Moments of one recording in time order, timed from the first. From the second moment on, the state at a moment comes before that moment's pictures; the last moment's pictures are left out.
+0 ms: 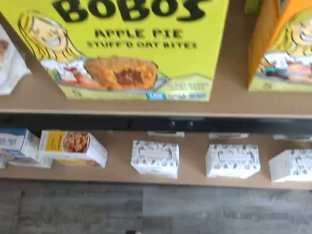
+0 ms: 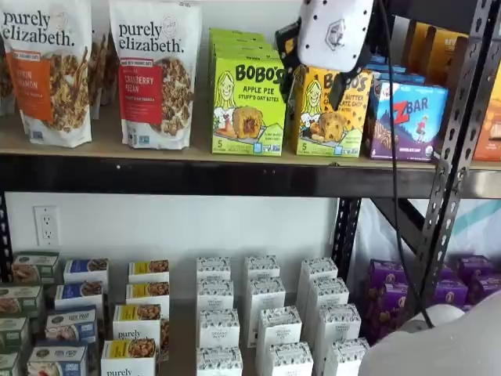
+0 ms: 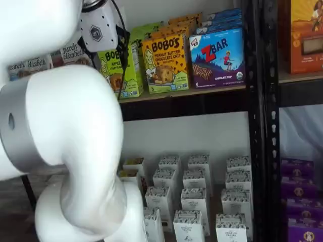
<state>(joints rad) 0.38 -0.74 -1.08 -0.04 1.51 0.38</state>
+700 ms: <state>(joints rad) 0.37 -0.56 -1.18 -0.08 1.39 0.38</state>
